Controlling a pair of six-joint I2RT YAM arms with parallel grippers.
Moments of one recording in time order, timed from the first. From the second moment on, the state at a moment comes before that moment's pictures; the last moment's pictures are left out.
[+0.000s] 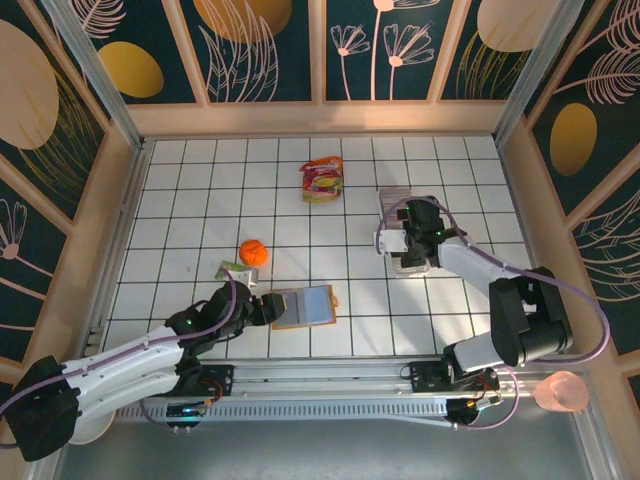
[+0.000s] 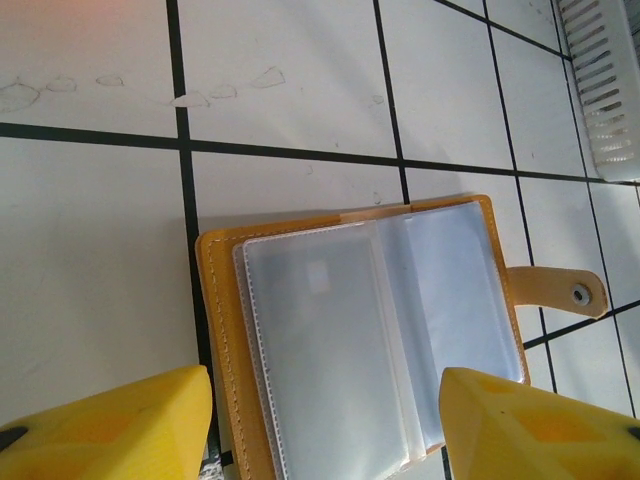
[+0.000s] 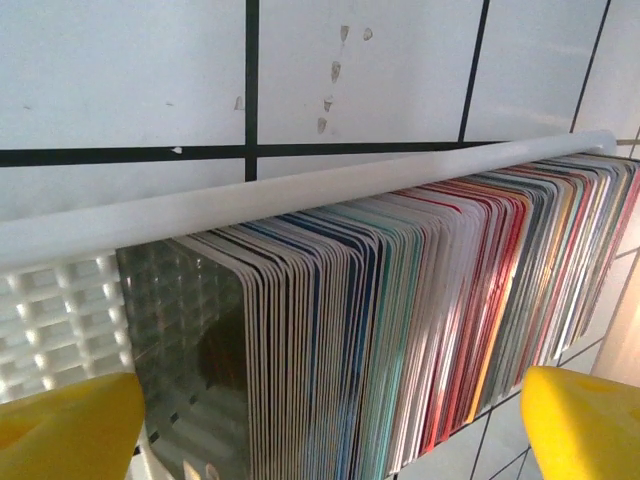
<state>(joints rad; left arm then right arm) -0.85 0.81 0.20 -0.10 -0.03 -0.91 0.32 1.44 0.76 -0.25 0.07 -1.44</state>
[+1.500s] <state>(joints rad) -0.85 0.81 0.19 -0.08 -0.02 -0.95 0.32 1.40 0.76 -0.32 0.08 -1.46</state>
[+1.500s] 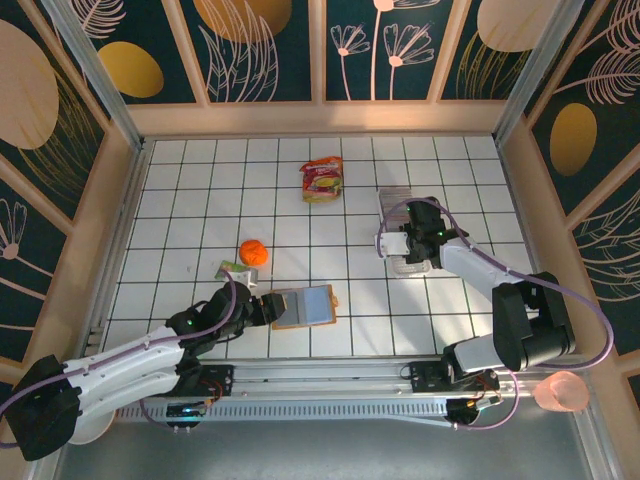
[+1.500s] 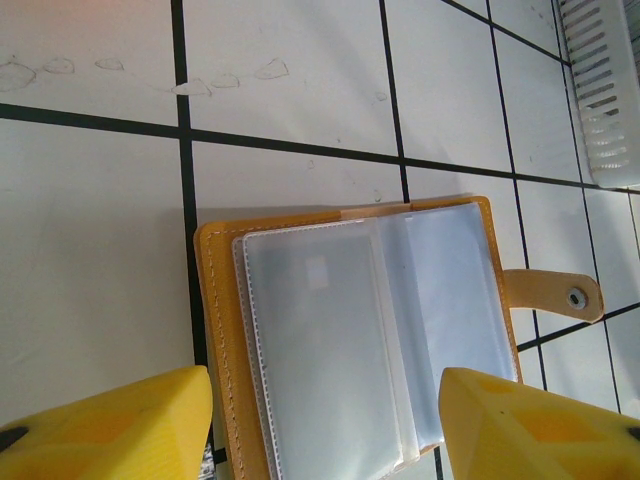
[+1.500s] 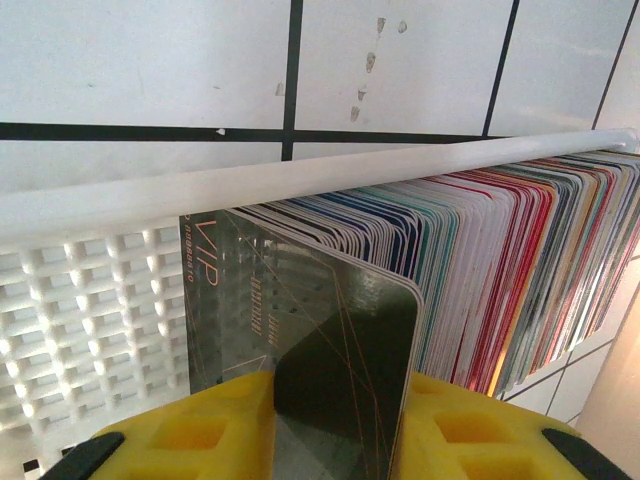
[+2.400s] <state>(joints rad) -0.85 0.81 0.19 -0.08 -0.01 -0.96 0.32 1.38 0.76 -0.34 0.08 -1.46</state>
